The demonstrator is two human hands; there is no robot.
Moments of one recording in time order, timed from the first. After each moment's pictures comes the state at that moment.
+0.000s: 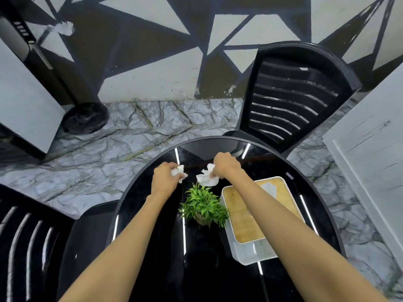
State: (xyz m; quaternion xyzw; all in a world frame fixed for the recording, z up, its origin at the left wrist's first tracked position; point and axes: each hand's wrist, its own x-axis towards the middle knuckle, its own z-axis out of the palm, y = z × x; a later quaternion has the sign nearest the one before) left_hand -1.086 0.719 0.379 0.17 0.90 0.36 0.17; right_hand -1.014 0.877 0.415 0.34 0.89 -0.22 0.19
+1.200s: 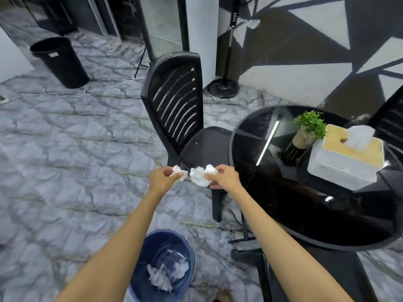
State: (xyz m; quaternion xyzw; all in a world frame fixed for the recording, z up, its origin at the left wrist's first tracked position) left_hand -0.706 0.321 0.432 -0.22 0.85 0.48 0.04; right_hand -0.728 0.508 0.429 0.14 0.76 -0.61 0.21
